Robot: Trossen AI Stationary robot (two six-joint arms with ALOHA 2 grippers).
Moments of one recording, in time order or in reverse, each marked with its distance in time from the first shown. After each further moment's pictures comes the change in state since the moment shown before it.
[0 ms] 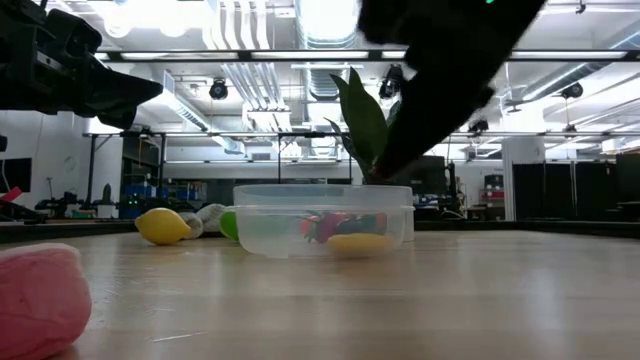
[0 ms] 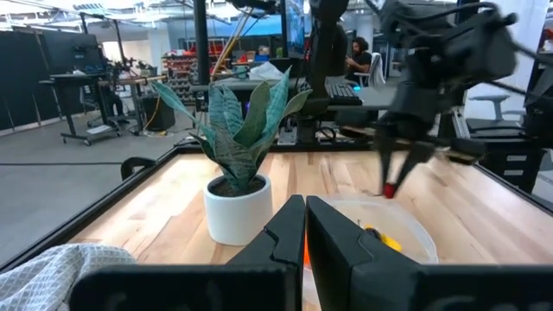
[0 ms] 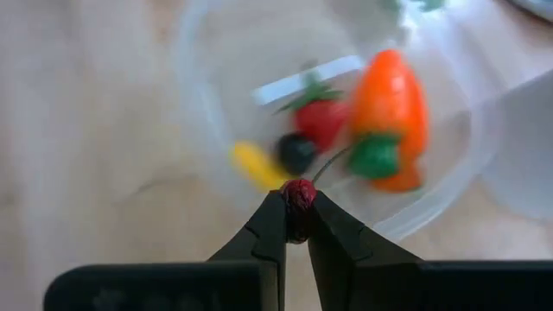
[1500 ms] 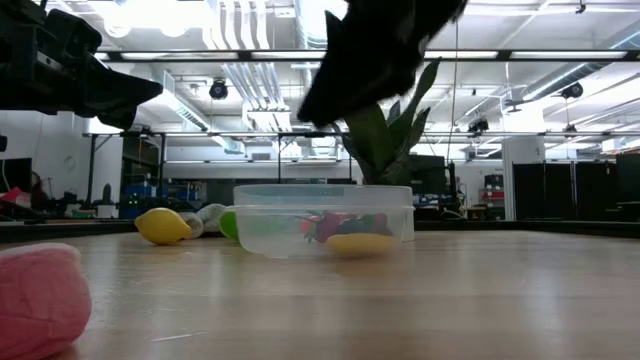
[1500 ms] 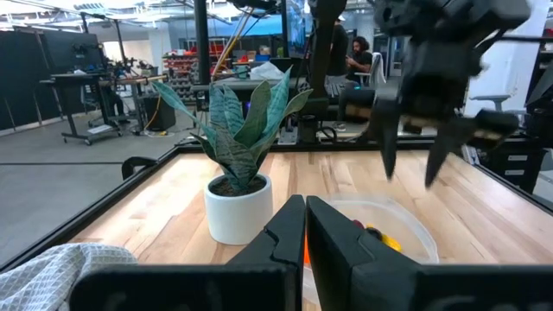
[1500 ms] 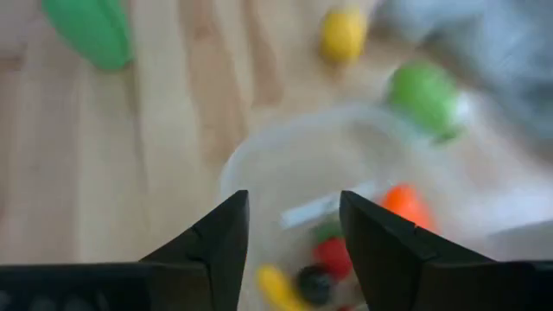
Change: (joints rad) left arm 0.000 0.000 0.000 -0.001 -0.002 0.000; right arm -0.036 -0.007 0.057 0.223 0.012 -0.260
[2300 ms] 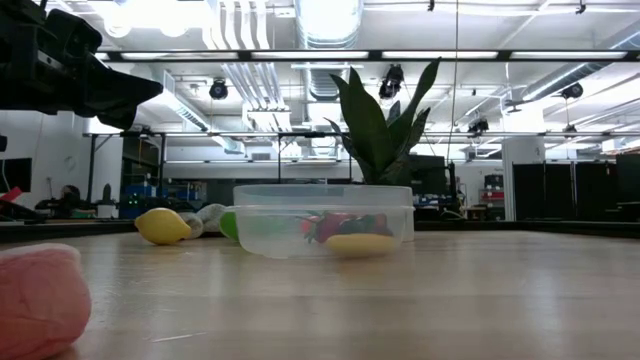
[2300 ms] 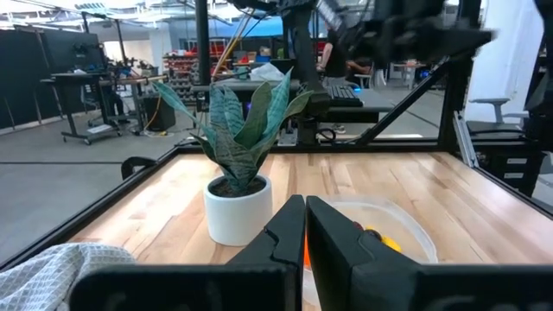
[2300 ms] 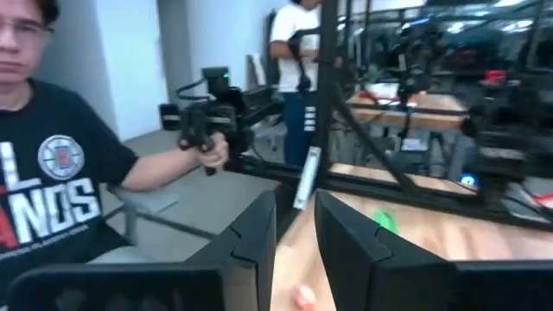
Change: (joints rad) left arm 0.000 0.001 0.000 0.004 0.000 -0.008; right arm 0.260 -0.629 -0.786 1.087 -0.318 -0.386
